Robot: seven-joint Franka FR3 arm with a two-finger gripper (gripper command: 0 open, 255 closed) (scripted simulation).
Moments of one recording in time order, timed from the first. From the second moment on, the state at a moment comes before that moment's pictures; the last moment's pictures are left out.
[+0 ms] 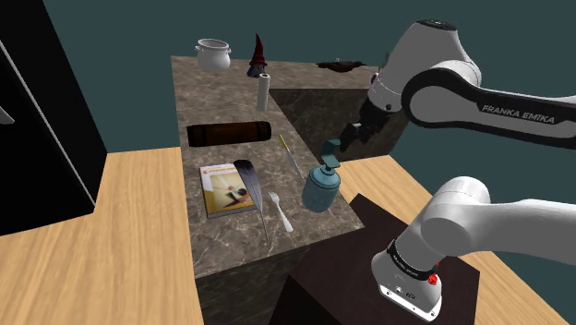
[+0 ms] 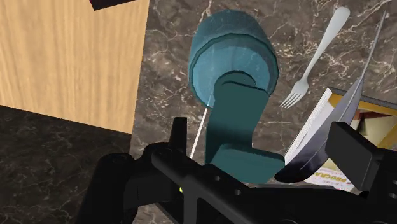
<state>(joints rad) -0.09 -1.02 0.08 -2.76 -0.02 1.93 0.22</state>
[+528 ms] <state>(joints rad) -0.13 -1.00 0.19 -2.98 0.03 2.25 0.43</state>
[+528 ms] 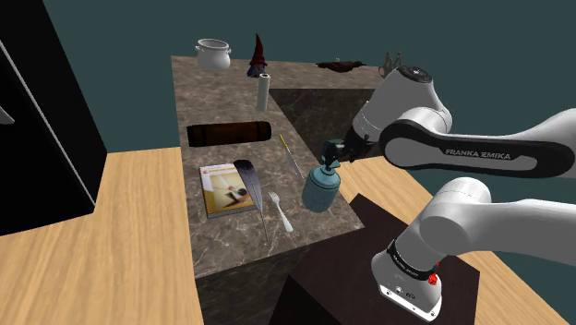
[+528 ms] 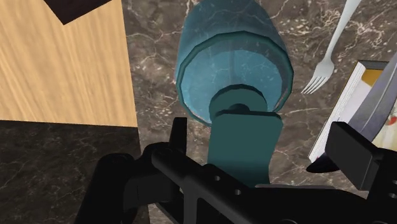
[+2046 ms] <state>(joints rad) -0.14 -0.95 0.20 -3.00 0.03 2.33 0.43</state>
